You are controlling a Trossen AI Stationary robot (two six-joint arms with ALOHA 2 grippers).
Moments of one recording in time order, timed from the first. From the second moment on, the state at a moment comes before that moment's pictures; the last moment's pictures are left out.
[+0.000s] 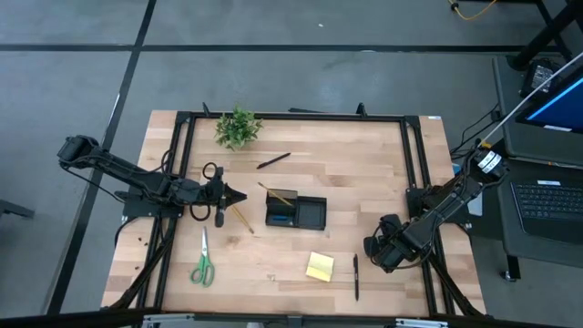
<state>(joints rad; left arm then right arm) -0.27 0.75 0.17 0.27 -0.40 -0.17 0.78 1.51 0.69 -0.79 0.04 2.17</state>
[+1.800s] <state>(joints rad) -0.27 0.76 0.17 0.59 -0.37 -0.30 0.64 1.50 1.02 -0.80 0.63 1.22</state>
